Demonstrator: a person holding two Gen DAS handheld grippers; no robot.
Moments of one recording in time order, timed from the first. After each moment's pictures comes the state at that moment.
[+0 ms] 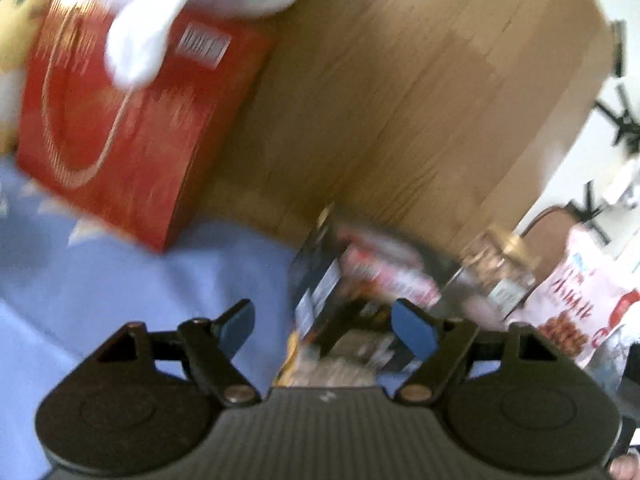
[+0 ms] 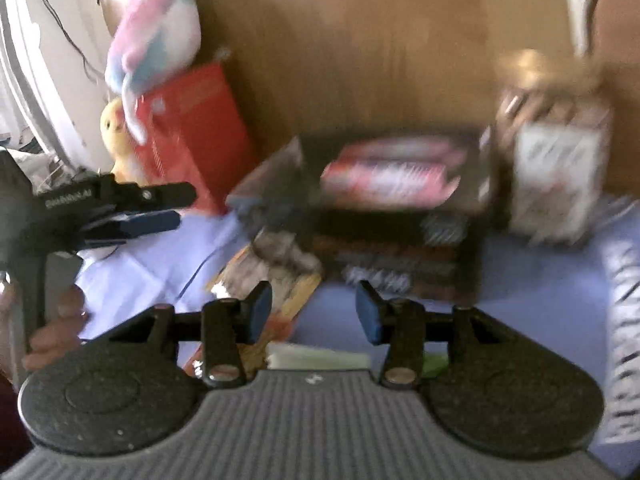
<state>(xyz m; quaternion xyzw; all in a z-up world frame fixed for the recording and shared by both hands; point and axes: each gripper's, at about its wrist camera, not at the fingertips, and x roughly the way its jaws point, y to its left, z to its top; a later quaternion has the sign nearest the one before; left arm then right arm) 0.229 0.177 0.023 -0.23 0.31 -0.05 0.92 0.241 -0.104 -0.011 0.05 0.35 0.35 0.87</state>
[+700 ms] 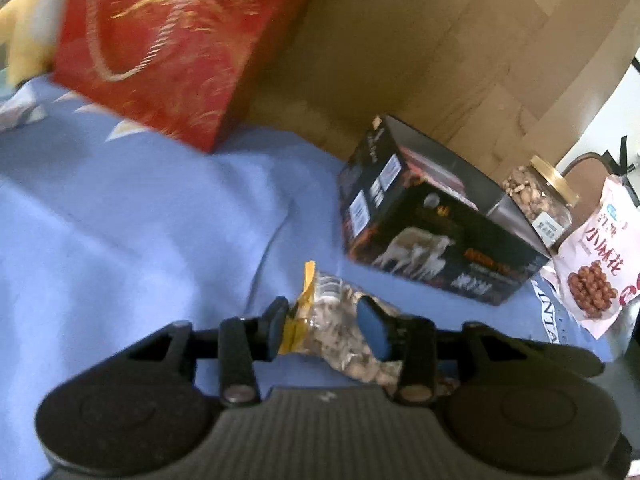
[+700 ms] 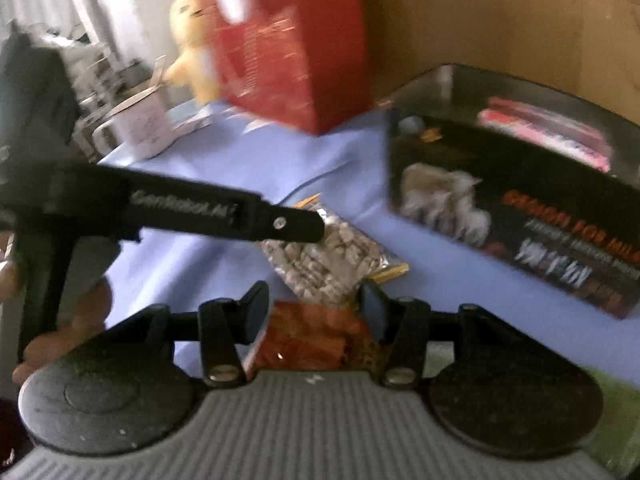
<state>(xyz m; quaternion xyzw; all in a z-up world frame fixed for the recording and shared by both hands) 0.192 0.182 -0.014 -0.23 0.38 -0.03 0.90 0.200 -0.005 -0.041 -0.08 0.37 0.44 0.82</state>
